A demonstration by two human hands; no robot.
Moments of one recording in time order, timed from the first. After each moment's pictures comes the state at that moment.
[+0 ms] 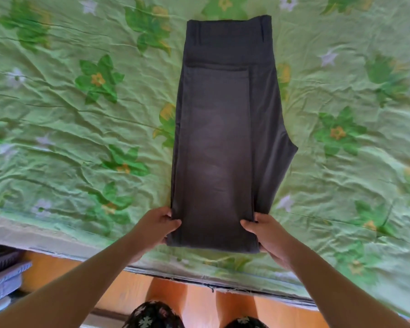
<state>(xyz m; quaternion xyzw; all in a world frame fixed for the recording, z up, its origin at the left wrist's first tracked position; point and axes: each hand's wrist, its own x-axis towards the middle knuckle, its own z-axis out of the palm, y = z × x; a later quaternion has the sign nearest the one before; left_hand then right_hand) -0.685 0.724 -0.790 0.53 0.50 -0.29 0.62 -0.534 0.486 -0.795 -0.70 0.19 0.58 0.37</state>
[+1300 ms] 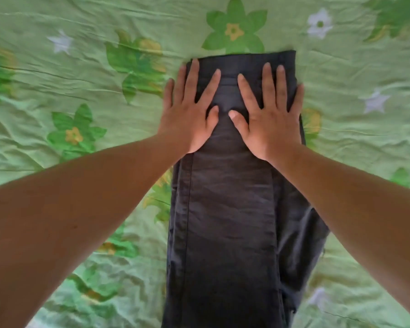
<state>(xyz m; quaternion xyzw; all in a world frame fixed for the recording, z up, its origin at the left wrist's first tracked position) -0.353 0.871 -0.873 0.98 0.16 -0.07 0.06 -0.253 0.697 -0.874 -0.92 -0.37 0.09 -0.01</state>
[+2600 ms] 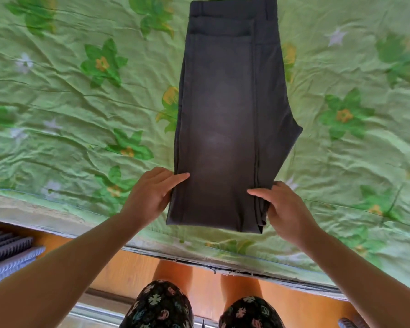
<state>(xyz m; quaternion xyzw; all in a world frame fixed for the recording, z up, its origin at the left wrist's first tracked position) -0.680 0.754 -0.796 0.96 0.06 -0.06 0.28 -0.507 0.457 -0.775 -0.85 -0.36 0.29 0.26</state>
